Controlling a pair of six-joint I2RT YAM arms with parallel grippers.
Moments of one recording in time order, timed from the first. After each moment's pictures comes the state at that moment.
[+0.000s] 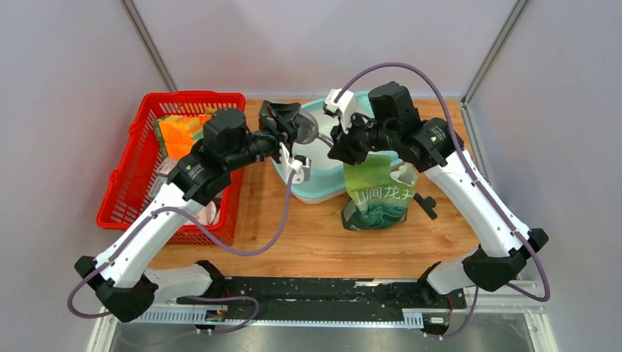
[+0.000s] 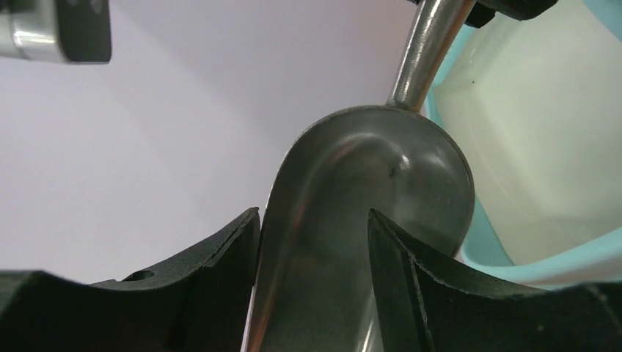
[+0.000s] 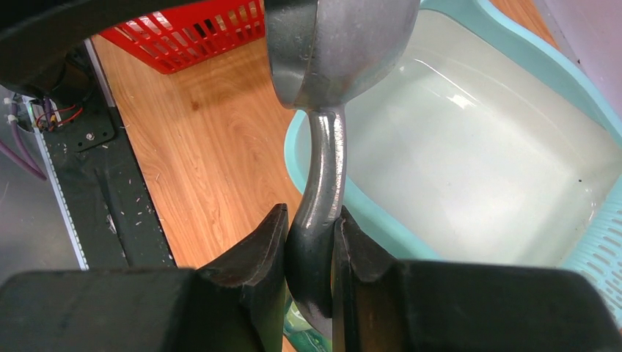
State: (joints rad) left arm -0.69 1.14 1.40 -0.44 0.28 1.48; right arm 0.69 1.44 1.83 -0.97 -0.37 -0.27
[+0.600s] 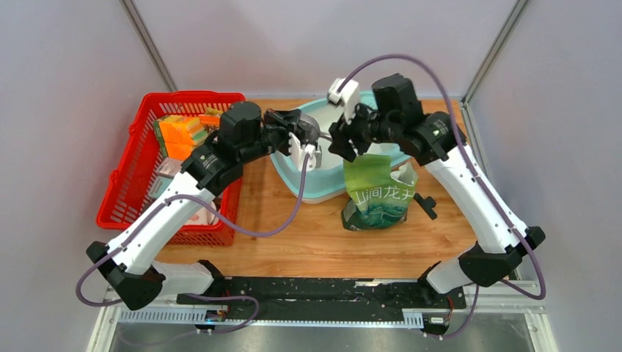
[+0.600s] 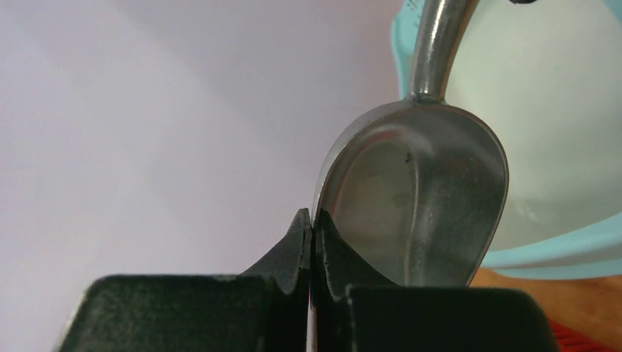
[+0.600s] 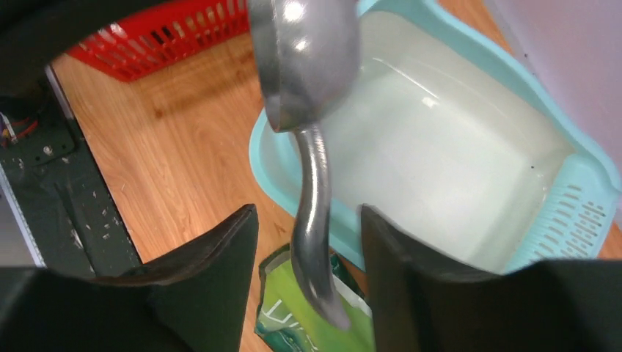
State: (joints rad) left arm -0.71 1.23 1.45 -0.45 0.16 1.48; right arm 0.68 1.47 1.86 -0.99 -0.29 -0.32
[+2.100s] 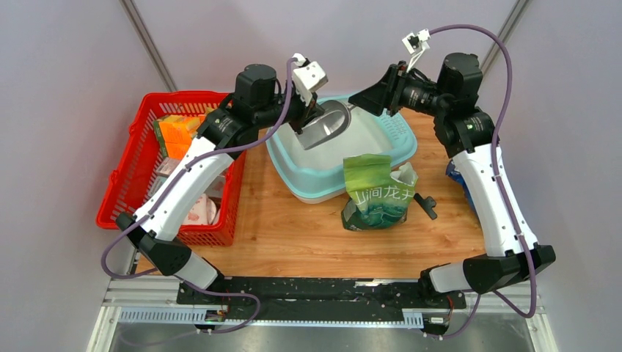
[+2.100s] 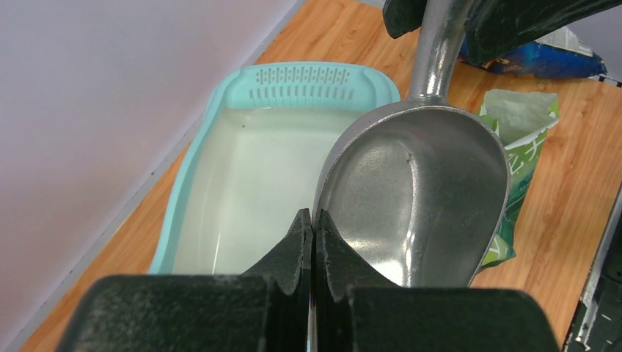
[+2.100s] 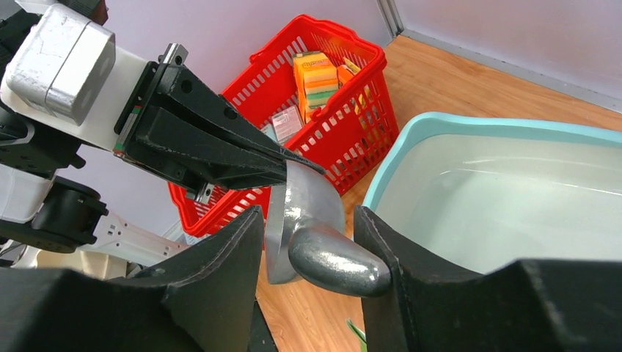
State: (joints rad) left arm -0.66 1.52 1.84 -0.60 0.32 0.23; right arm 0.27 1.39 1.73 -0.41 -0.79 0.45
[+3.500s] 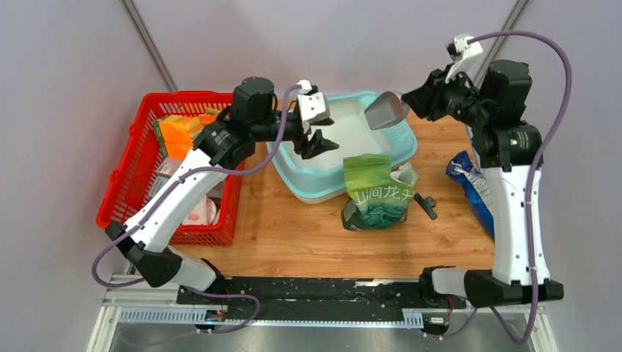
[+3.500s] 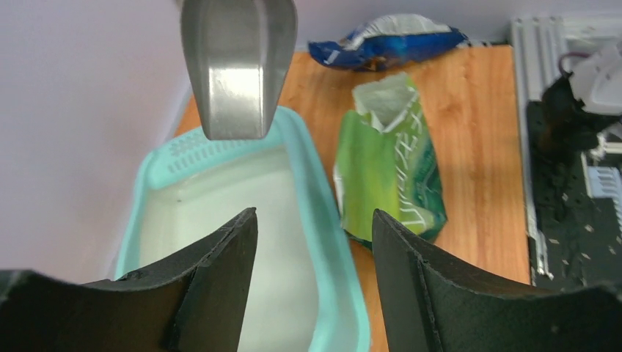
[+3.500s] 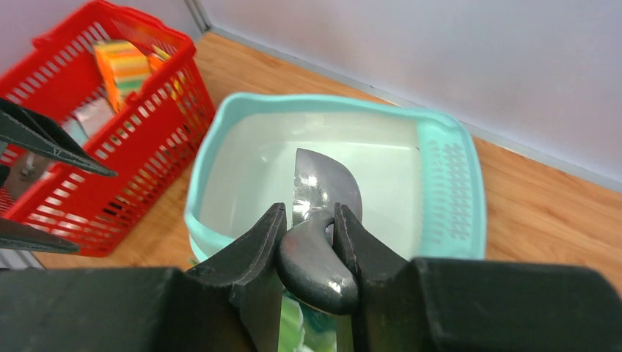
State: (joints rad) left arm -0.69 1.42 1.70 -0.51 0.60 0.38; right arm 0.07 1.33 1.84 -0.71 -0.58 0.06
